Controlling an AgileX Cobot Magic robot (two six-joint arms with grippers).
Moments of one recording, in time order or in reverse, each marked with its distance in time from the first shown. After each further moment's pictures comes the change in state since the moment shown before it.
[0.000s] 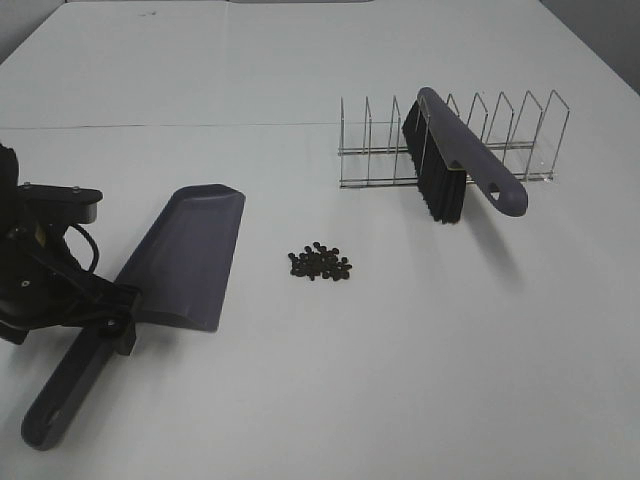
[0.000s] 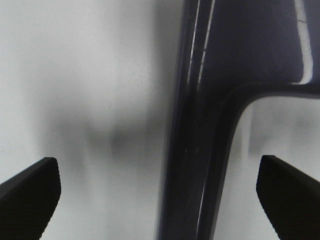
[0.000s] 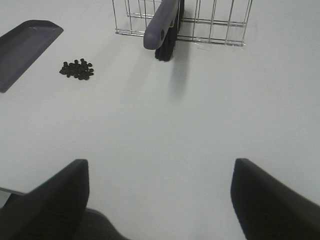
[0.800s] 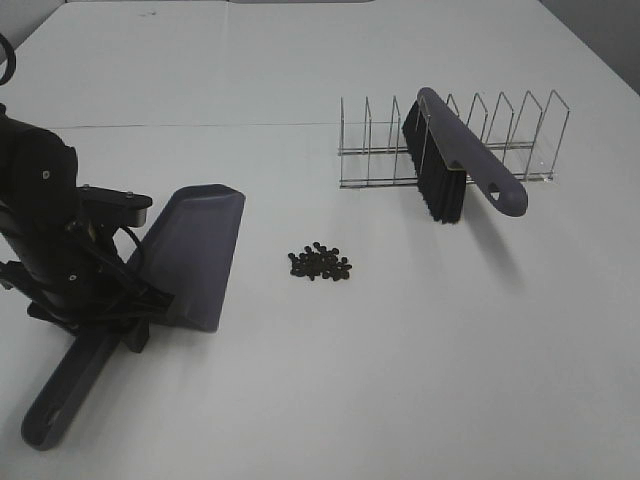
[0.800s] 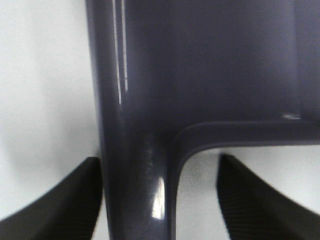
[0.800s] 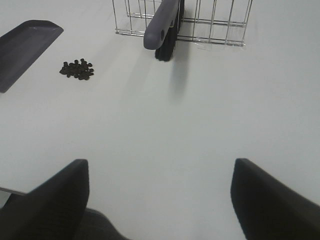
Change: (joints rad) left arm -0.040 0.127 -0.122 -0.052 0.048 0.130; right arm 0.000 0.000 0.000 0.000 0.000 0.000
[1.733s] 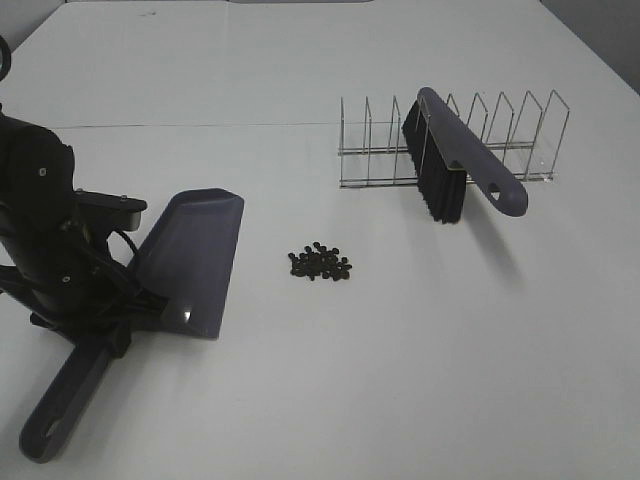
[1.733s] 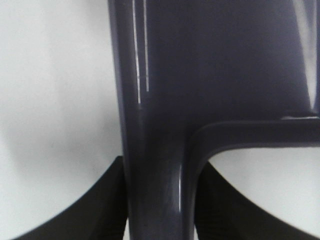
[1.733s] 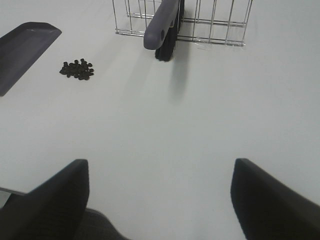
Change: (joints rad) left arm 0.000 -0.013 0.000 -0.008 0.048 -0.008; right arm 0.000 0.000 0.000 0.000 0.000 0.000
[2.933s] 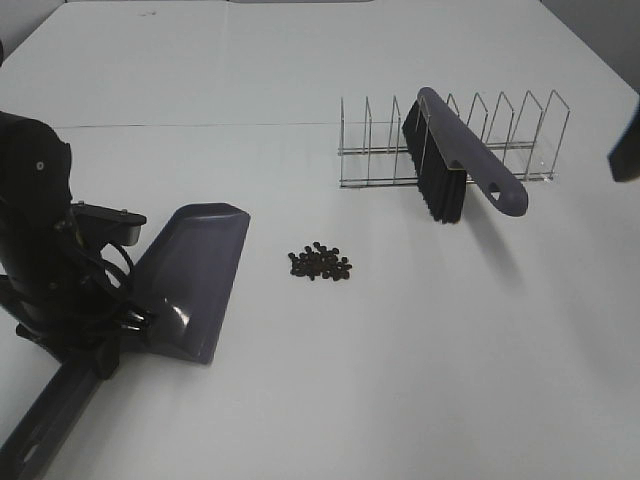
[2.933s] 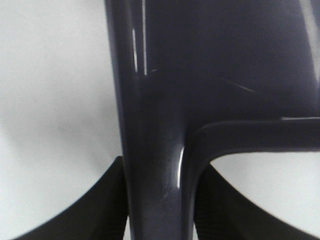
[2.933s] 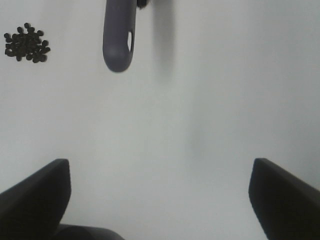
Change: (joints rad) left arm 0.000 -0.011 0.000 -0.043 0.115 0.093; right arm 0.000 1.171 -0.542 -0.046 -0.034 0.163
